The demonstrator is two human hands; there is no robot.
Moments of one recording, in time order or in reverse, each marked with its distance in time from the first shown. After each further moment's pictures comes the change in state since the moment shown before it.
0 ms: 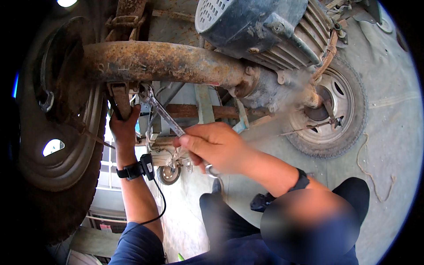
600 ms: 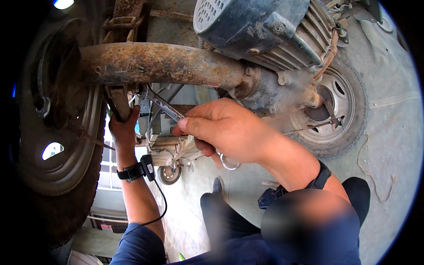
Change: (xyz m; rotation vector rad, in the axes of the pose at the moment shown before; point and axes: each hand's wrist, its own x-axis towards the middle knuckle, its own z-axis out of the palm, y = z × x) left_hand 0.000 0.004 0.001 0.007 0.018 0.004; right_hand -0.003 -0.062 -0.011 -0.164 0.002 0.077
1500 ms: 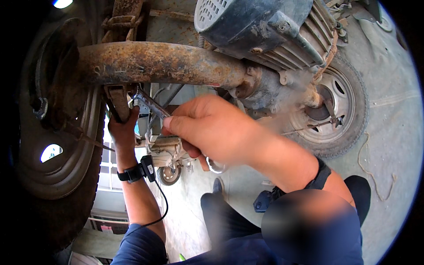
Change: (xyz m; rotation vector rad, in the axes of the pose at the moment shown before) left_hand 0.000 -0.004 0.000 0.012 0.014 0.017; right_hand 0.008 -0.014 0.017 0.049 0.023 0.054
